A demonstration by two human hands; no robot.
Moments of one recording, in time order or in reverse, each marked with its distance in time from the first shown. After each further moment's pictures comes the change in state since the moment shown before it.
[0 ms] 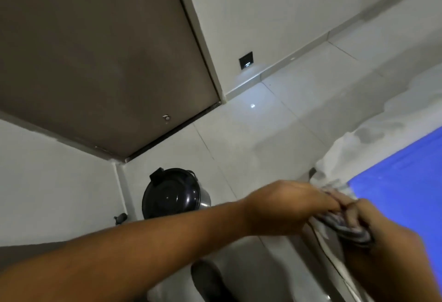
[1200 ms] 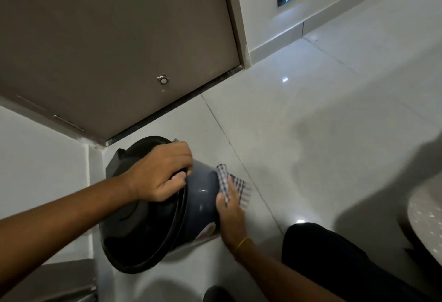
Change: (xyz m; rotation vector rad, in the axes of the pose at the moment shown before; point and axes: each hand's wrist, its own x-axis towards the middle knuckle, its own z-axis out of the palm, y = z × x) left_hand -0.345 -0.333 0.005 0.439 -0.135 -0.414; right_hand 0.160 0.192 0.622 0.505 -0.470 -0.047
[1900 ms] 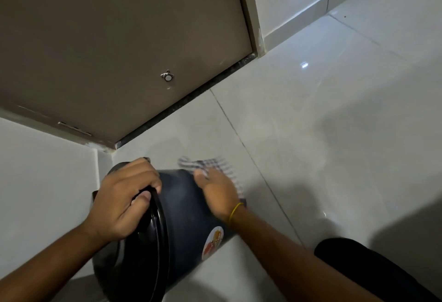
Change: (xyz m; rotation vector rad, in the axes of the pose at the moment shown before) left_hand -0.045 -0.030 -0.006 -0.028 0.270 -0.256; right_hand 0.086 -0.081 0.030 -0.164 -0.250 -0.075
